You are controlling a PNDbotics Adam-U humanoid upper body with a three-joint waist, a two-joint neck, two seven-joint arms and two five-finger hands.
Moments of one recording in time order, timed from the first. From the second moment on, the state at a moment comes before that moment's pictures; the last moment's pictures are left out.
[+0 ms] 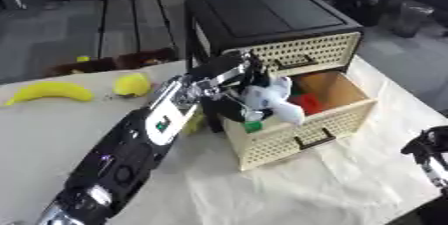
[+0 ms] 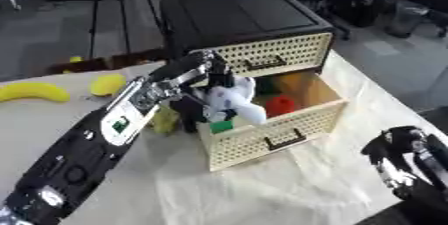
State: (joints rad) left arm -0.95 0.26 -0.30 -1.17 -0.60 -0.36 -0.23; right arm -0.34 -0.34 -0.03 -1.57 0.44 -0.53 0.26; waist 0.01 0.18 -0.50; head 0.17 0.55
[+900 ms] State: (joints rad) left arm -0.94 0.26 -0.29 -1.15 -0.92 -0.43 -0.06; right arm -0.35 -0.33 -0.03 -1.58 0.43 -0.53 0.28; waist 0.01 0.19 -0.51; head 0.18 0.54
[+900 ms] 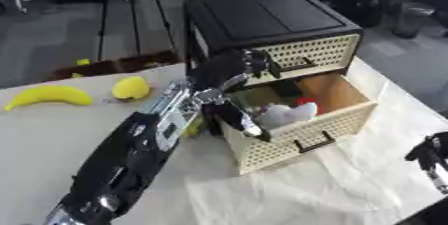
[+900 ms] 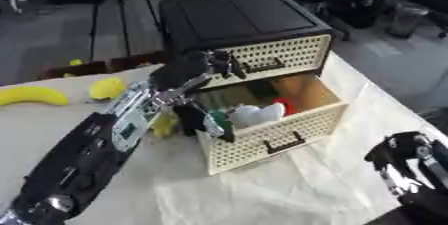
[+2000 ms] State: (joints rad) left arm -0.78 0.44 -0.28 -1.70 -0.12 -0.19 -0.30; right arm -0.29 -0.35 0.04 -1.58 0.37 -0.58 0.42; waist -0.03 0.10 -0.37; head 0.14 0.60
